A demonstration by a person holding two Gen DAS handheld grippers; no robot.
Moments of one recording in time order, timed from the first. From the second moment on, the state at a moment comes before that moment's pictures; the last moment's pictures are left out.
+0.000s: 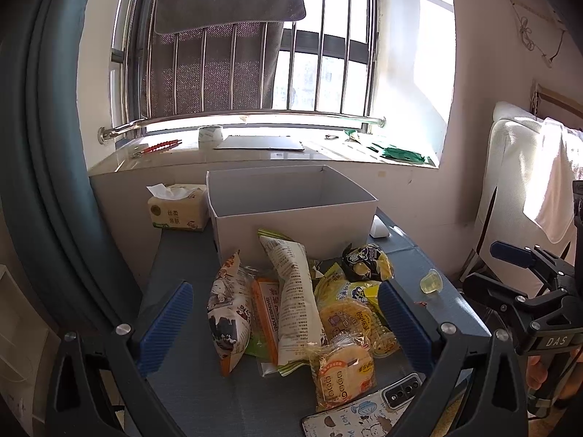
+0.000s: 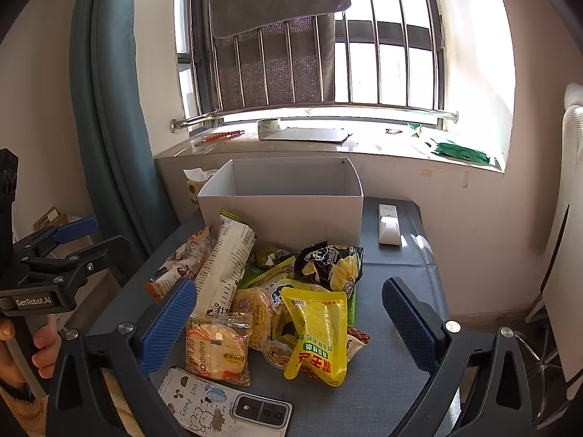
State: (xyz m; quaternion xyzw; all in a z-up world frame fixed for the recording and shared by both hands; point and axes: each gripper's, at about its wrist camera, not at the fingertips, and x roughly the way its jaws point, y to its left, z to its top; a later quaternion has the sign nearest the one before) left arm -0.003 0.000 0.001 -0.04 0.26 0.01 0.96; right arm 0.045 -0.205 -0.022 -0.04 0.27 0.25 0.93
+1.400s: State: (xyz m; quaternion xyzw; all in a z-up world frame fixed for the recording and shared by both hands) left arm -0.007 -0.001 0.002 -0.04 0.27 0.01 0.96; right arm 0.043 -0.209 -0.023 -0.03 0.27 0.25 0.93
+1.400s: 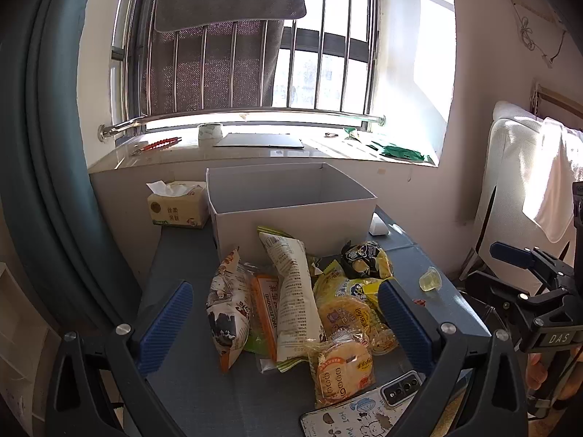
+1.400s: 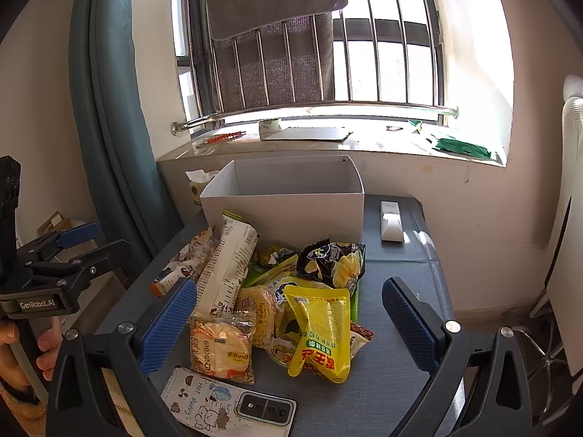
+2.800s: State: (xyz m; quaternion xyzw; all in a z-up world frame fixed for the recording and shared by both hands) left arm -0.003 0.020 -0.024 -0.06 0.30 0.02 0.95; right arm 0.205 -0.290 -0.163 -0.12 0.41 0.25 0.87
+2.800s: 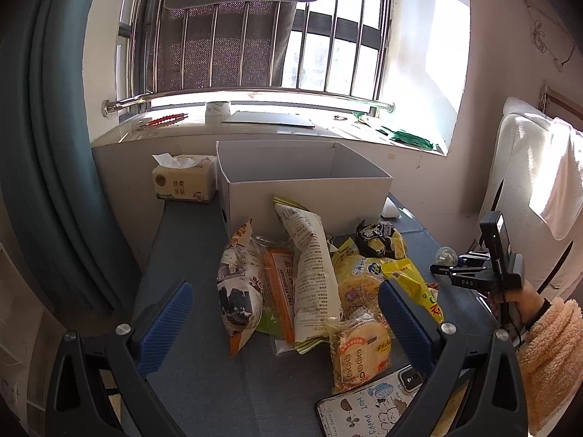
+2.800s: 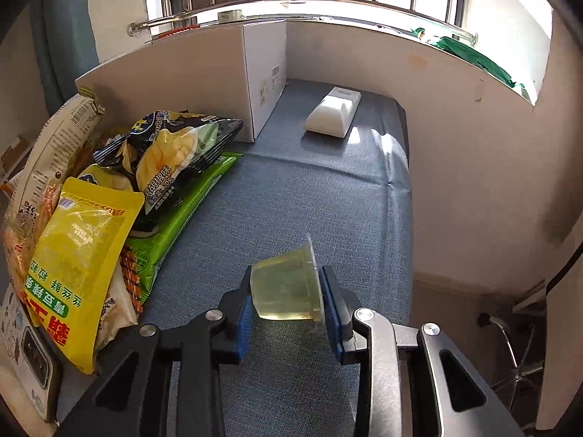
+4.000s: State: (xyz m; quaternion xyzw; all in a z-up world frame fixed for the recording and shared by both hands) left arm 0.112 0.002 -0.056 -0.05 0.36 -0.02 0.93; right arm 0.069 -0.254 -0.073 0.02 0.30 0.33 0.90
